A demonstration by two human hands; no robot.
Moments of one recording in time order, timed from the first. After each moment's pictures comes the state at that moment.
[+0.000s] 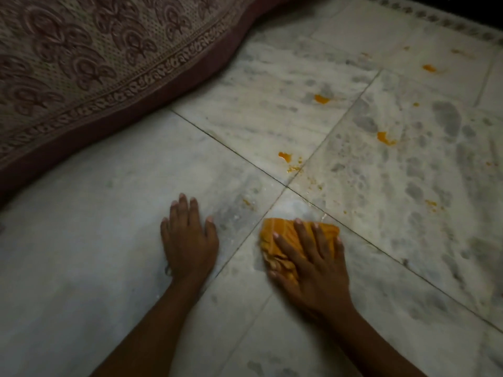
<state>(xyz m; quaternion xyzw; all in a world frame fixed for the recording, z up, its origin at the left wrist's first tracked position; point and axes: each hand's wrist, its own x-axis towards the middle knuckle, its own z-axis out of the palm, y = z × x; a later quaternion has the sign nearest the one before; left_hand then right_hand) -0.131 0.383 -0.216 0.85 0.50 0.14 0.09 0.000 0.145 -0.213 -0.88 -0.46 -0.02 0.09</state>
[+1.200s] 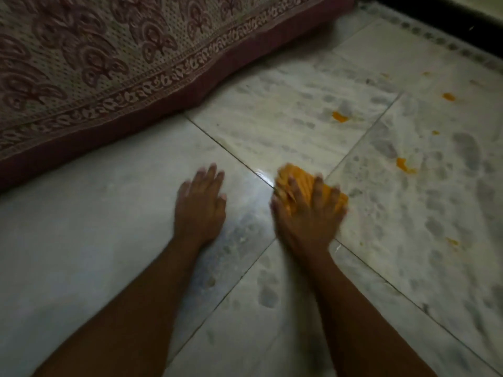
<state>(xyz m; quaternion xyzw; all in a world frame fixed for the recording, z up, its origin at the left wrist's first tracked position) -0.070 0.477 -0.212 0.91 0.36 0.12 0.16 0.087 0.303 -0.216 -0.94 -0.31 -0.04 0.12</state>
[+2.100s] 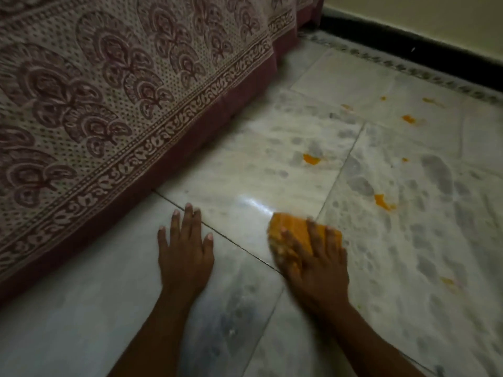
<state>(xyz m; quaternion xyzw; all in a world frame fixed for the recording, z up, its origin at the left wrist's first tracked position) 0.001 0.529 -0.213 0.91 0.39 0.06 0.11 0.152 0.287 -0.219 -0.93 -0.33 -0.06 0.11</state>
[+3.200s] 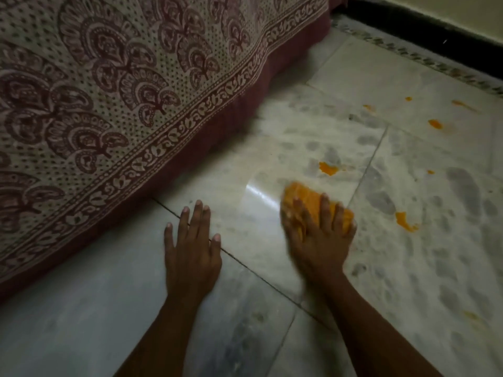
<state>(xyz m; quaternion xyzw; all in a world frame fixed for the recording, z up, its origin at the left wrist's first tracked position) 0.039 0.555 -0.211 0.91 0.38 0.08 0.11 0.229 0.374 -0.215 -0.96 -0.25 -0.07 0.08</state>
